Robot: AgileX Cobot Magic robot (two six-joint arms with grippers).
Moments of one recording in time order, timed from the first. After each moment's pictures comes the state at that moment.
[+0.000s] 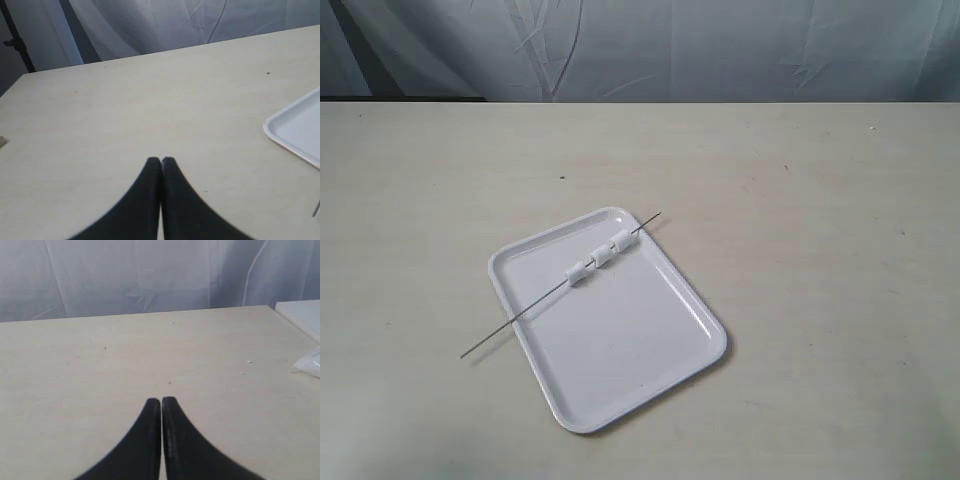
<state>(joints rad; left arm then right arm) 0.01 0.00 -0.01 0.00 0.36 0.16 -0.06 0.01 0.00 0.01 0.31 -0.02</state>
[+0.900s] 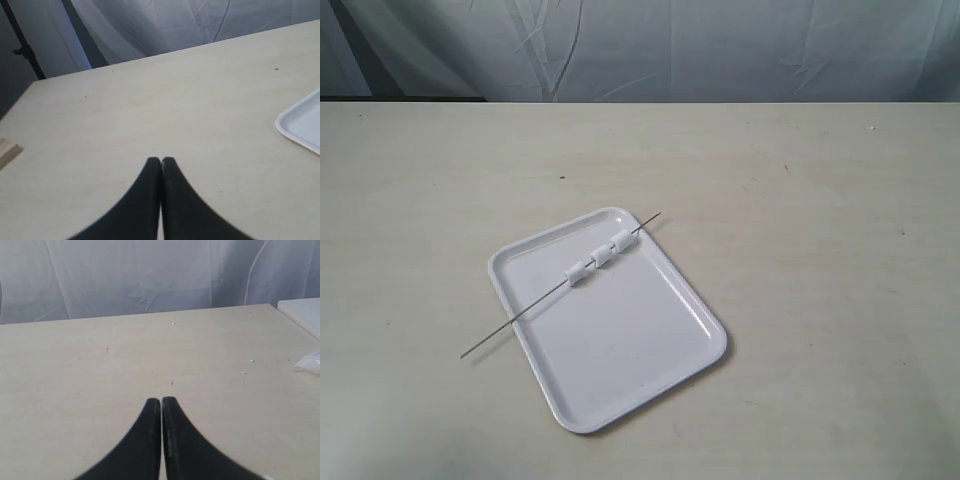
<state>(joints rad) 0.01 0.00 -0.01 0.06 0.35 0.16 -0.06 0.01 0.00 0.03 0.31 -0.02</state>
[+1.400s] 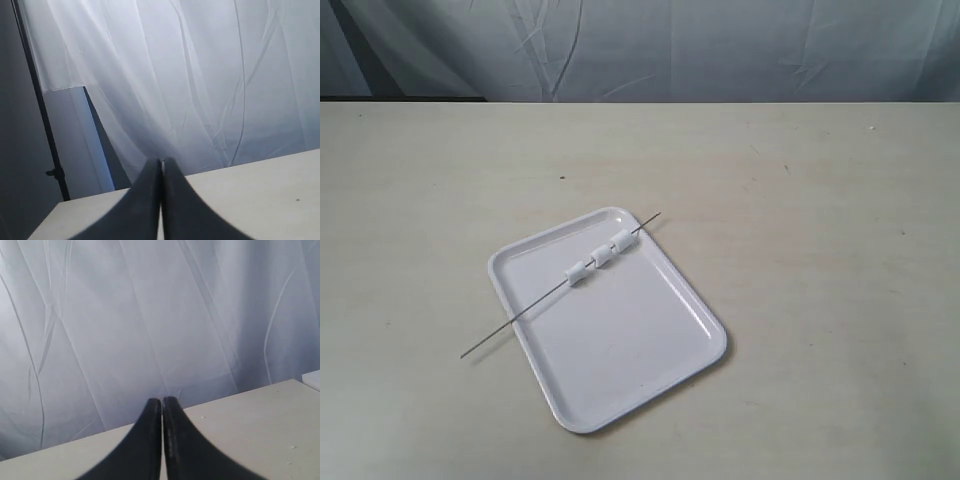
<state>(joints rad) 0.01 0.00 0.00 0.08 -0.09 0.16 -0.06 0.01 0.00 0.25 -0.04 -0.02</state>
